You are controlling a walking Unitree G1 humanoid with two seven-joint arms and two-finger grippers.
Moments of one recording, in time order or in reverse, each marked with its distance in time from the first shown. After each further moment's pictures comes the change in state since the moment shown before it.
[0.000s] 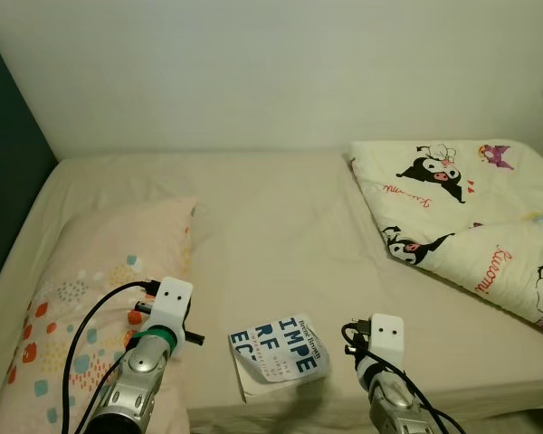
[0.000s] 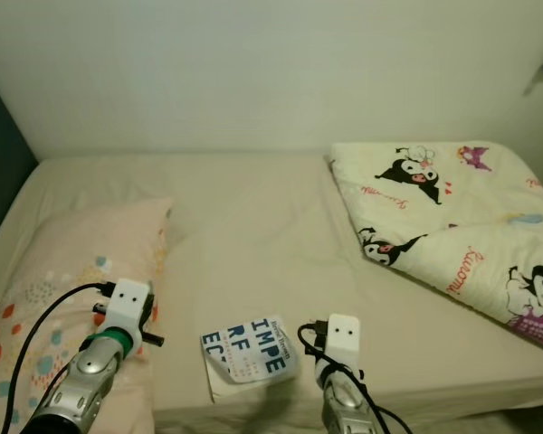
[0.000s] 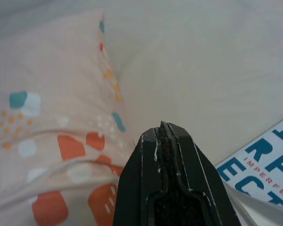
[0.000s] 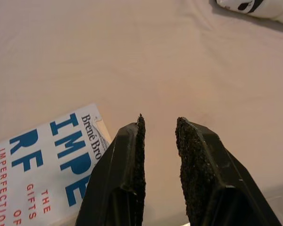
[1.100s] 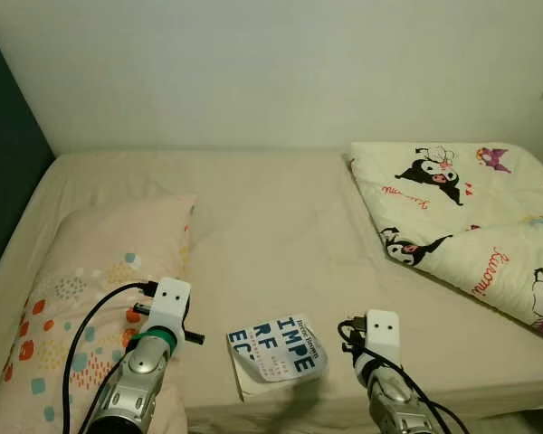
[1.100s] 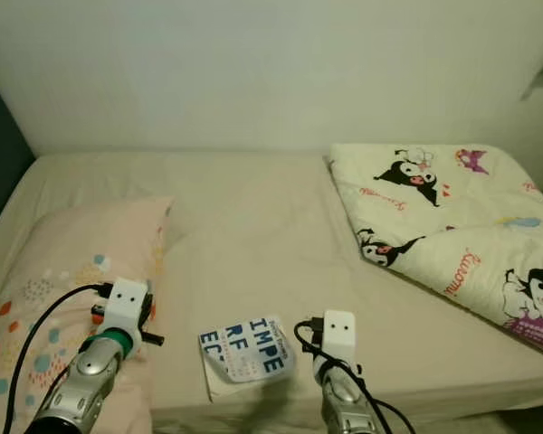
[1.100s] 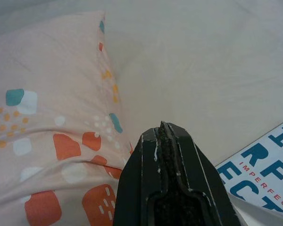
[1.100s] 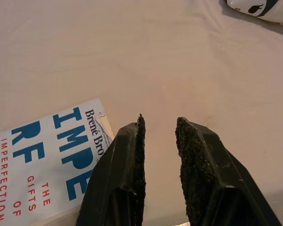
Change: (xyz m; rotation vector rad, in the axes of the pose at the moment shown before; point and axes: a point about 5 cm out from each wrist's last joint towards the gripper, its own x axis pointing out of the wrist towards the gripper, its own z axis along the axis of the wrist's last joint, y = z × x) left arm 0.000 -0.002 0.004 -0.021 -0.015 0.007; right arm 0.001 0.002 -0.001 -0.040 0.015 0.026
